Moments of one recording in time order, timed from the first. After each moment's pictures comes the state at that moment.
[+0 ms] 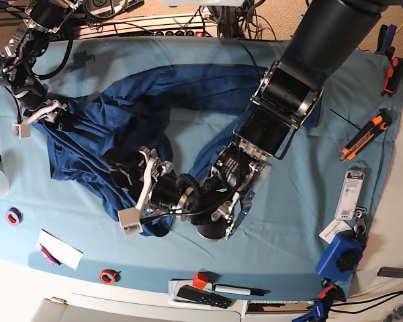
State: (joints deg) left arm -39.6 10.2 27.5 61.4 -63.6 -43.3 74.5; right arm -5.4 19.4 43.0 78.8 40.1 40.0 -55.9
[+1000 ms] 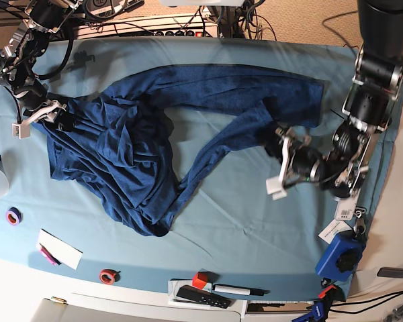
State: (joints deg) left arm -27.9 -23.1 27.5 61.7 -66.8 -43.3 77.3; right arm -5.4 19.4 43.0 78.7 40.2 40.0 -55.9
